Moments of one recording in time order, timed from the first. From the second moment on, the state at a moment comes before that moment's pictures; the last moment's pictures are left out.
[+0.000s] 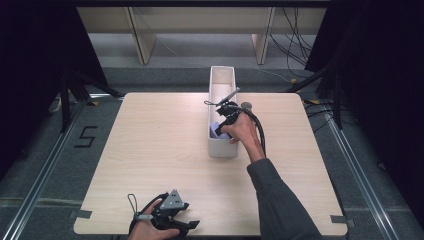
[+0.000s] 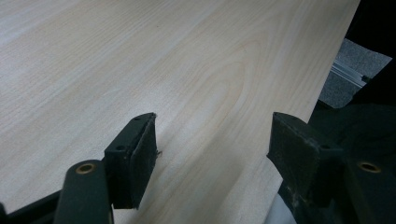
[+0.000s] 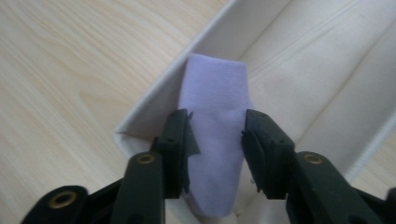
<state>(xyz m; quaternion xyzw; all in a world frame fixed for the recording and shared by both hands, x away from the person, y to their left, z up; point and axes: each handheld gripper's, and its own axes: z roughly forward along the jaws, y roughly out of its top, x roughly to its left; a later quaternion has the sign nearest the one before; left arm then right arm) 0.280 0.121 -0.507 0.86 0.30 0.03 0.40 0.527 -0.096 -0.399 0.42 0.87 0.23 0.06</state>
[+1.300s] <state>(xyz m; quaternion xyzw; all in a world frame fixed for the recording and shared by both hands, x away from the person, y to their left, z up) 0.283 0.129 -0.503 0.86 0.31 0.04 0.41 0.445 -0.157 -0.377 0.38 0.88 0.28 0.05</state>
